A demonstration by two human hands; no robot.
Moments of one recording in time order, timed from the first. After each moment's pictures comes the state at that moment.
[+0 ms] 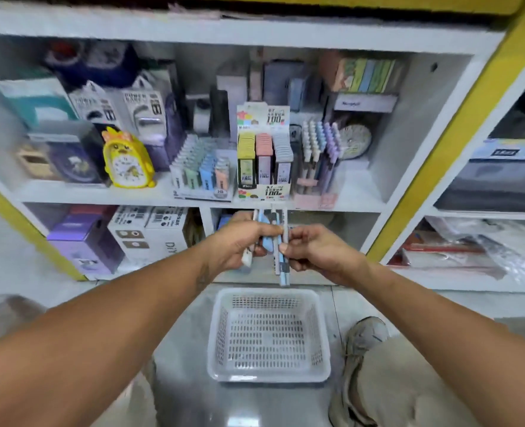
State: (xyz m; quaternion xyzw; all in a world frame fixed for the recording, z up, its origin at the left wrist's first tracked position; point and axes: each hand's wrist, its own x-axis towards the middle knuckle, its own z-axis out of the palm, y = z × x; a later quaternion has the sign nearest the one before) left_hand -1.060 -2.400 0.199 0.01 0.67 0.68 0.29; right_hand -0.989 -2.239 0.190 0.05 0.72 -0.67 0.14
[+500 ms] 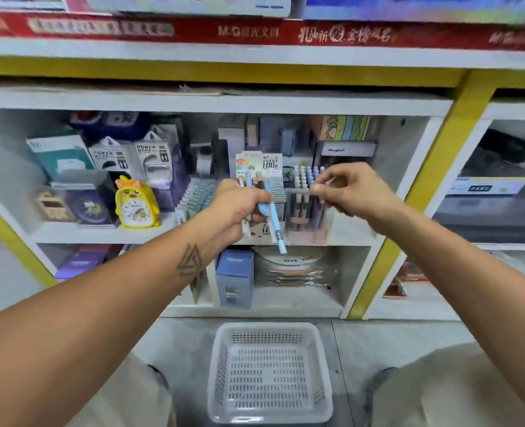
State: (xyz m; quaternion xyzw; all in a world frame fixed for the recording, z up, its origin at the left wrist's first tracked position) left_hand -1.080 -2.390 0.324 -0.01 0.66 0.74 0.13; right_hand -1.013 -2.189 0.346 0.03 0.87 -0.47 -0.11
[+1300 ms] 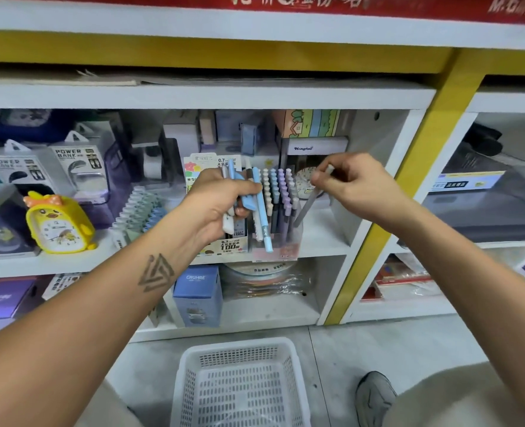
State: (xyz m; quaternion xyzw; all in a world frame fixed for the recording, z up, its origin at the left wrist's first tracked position) left_hand -1.123 -2.330 0.331 0.03 0.64 0.75 0.19; right_hand -1.038 -2.120 0.347 0.02 0.92 -0.34 -0.17
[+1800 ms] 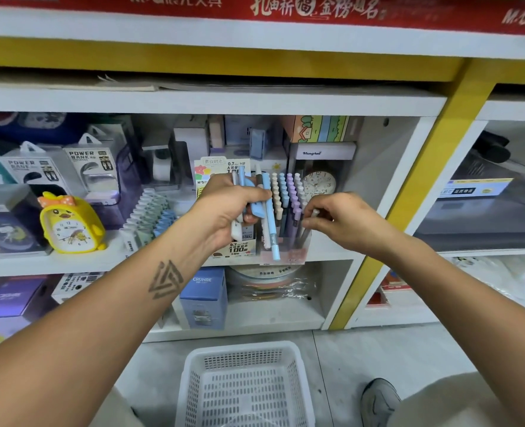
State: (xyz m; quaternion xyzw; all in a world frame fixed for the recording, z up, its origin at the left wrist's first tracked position) left_hand -1.117 -2.335 0.330 0.04 0.64 0.75 0.18; right_hand -1.047 -2.132 0.309 -0.03 0.98 -0.18 -0.08
